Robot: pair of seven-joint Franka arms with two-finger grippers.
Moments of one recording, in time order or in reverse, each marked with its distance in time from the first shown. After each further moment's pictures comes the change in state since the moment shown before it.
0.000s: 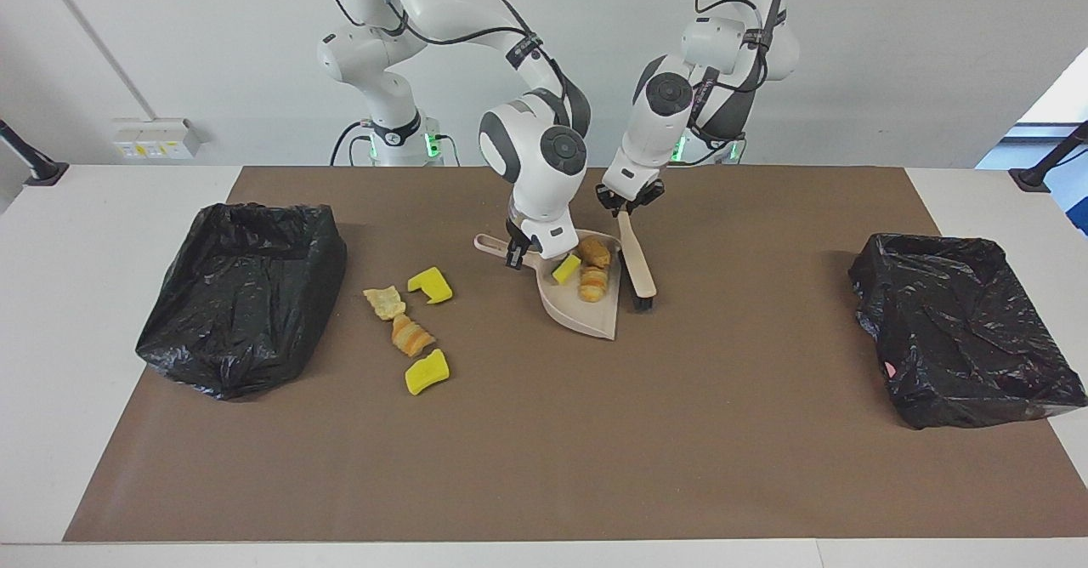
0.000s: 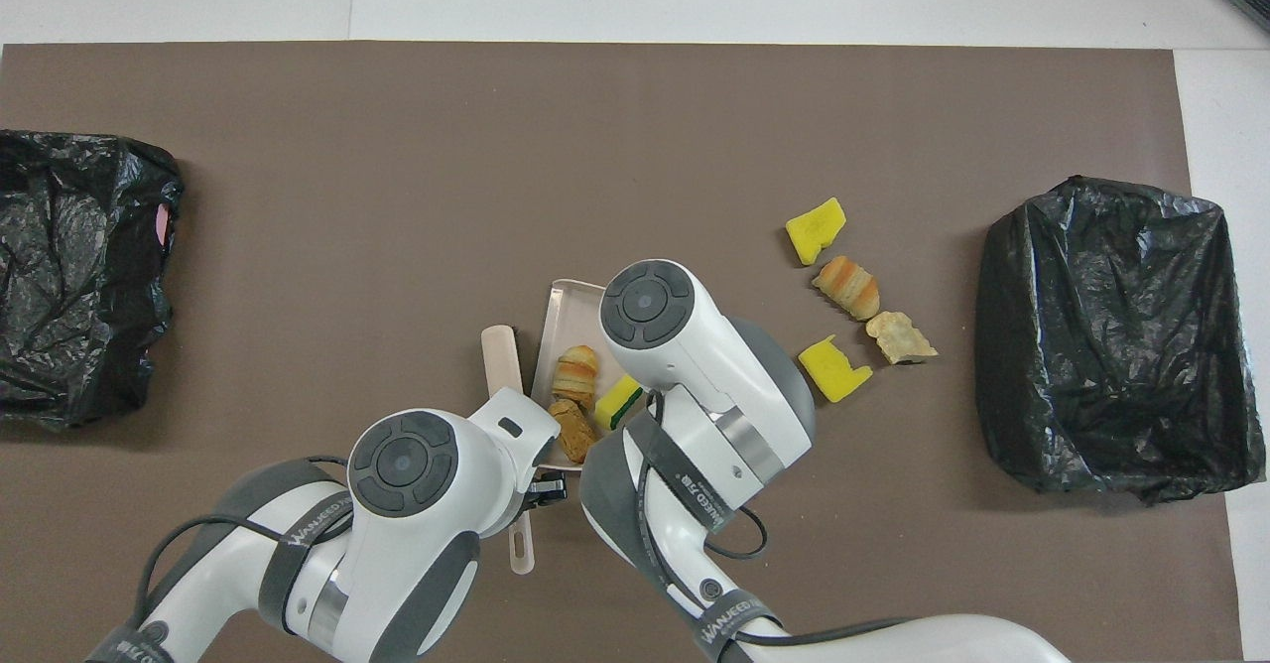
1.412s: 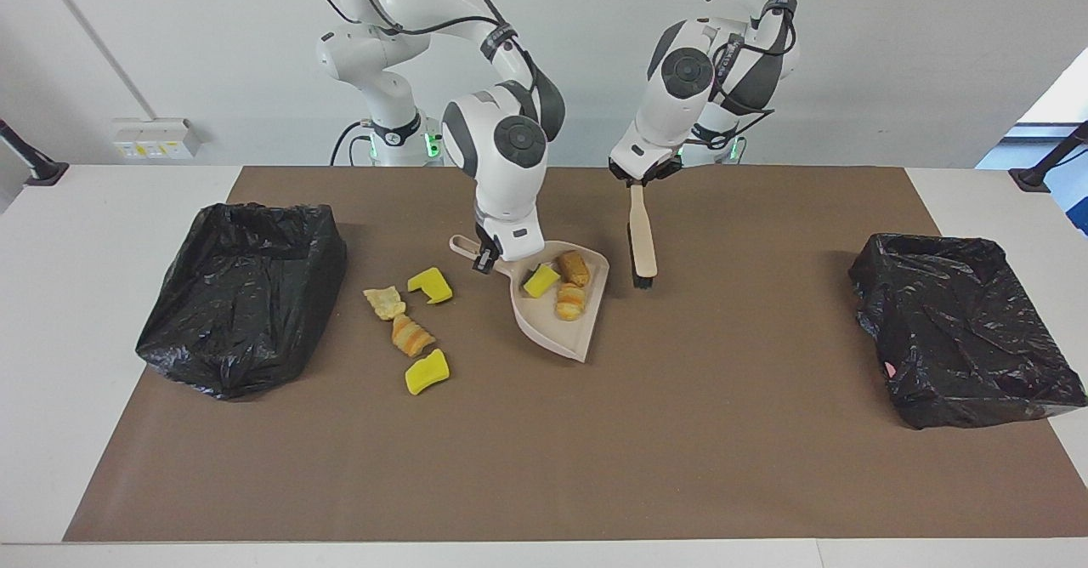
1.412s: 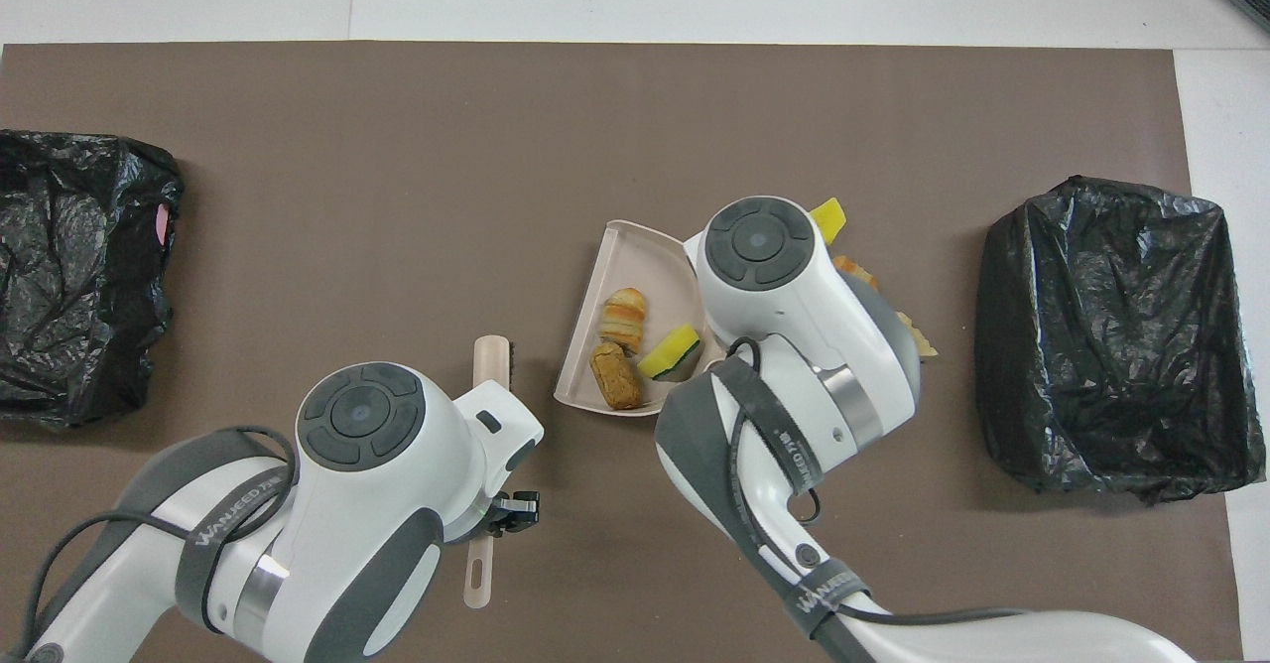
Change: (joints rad) left arm 0.036 -0.058 0.021 0.139 0.034 -0.355 0.091; right arm -0.128 -0.083 -0.009 0.015 0.000 -0.013 -0.020
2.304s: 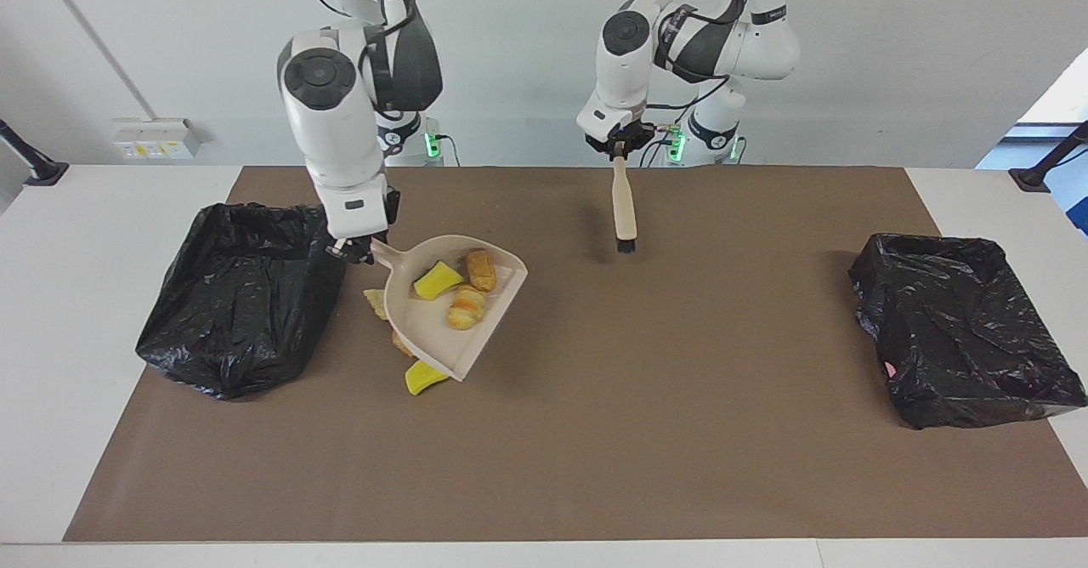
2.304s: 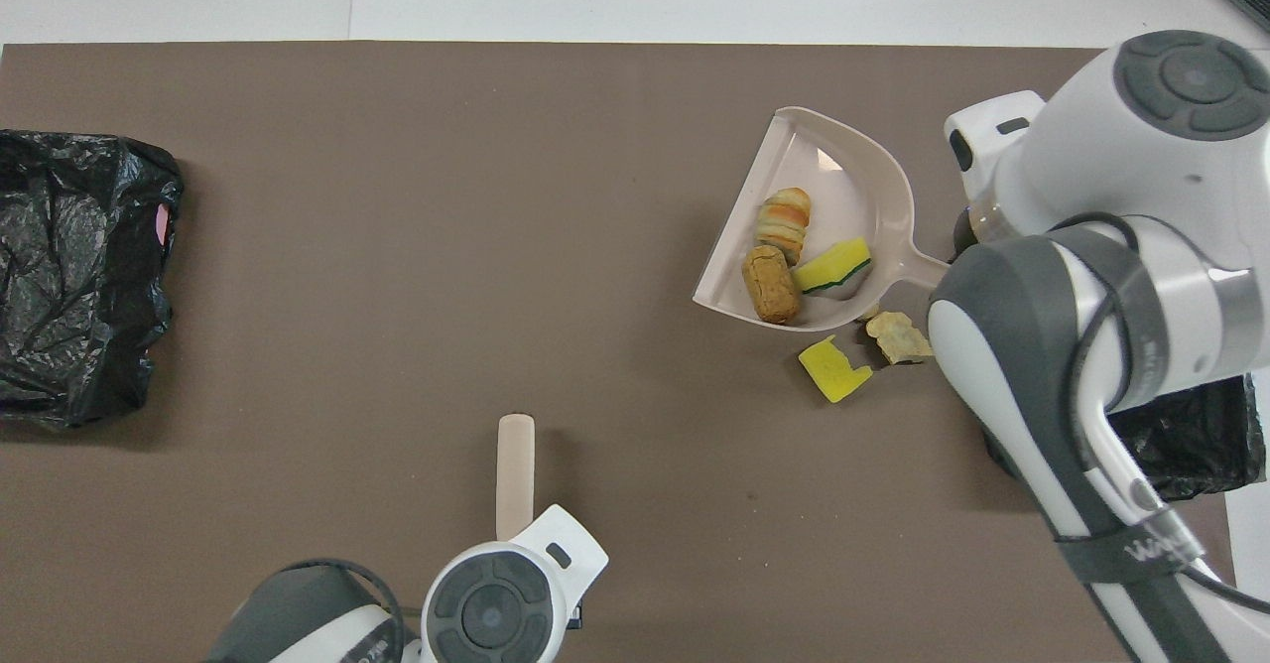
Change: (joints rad) left arm -0.004 -0.158 -0.251 -0.166 -0.005 0.038 -0.195; right arm -0.308 -0.108 -0.008 0.128 0.000 -0.142 -0.185
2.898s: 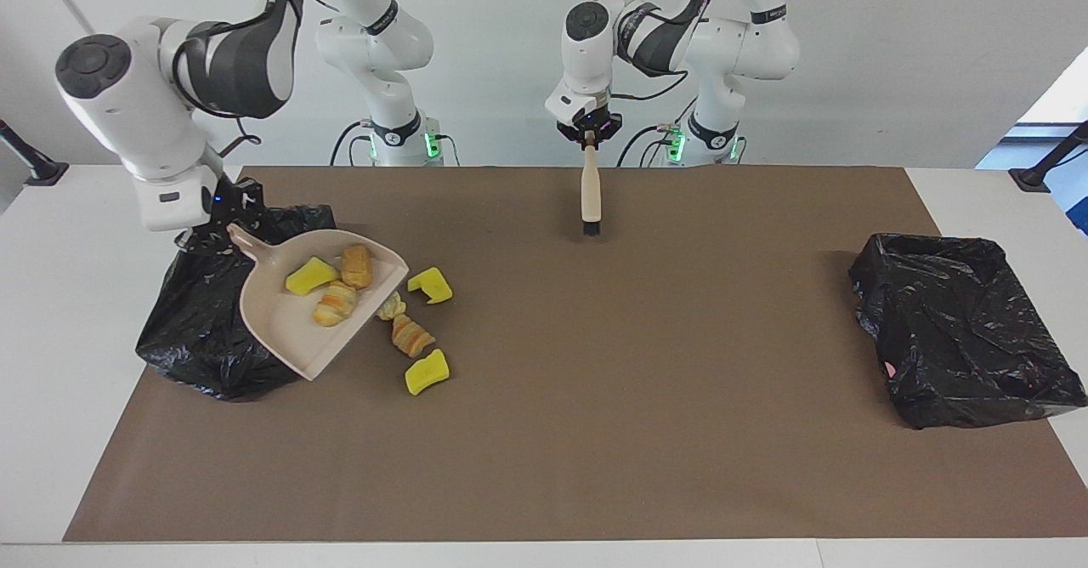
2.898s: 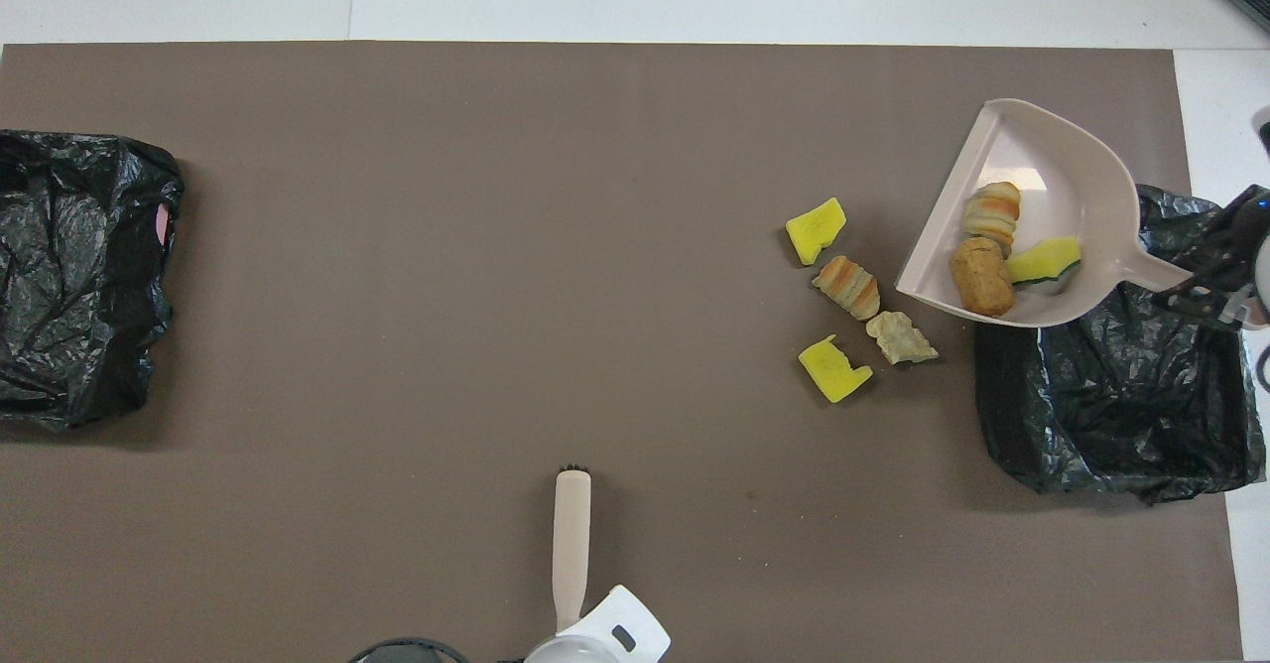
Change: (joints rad) left arm -0.003 -0.010 -0.168 -0.081 -0.122 0.143 -0.053; right arm -0.356 -0.013 -0.005 0.000 0.011 -0.016 -0.328
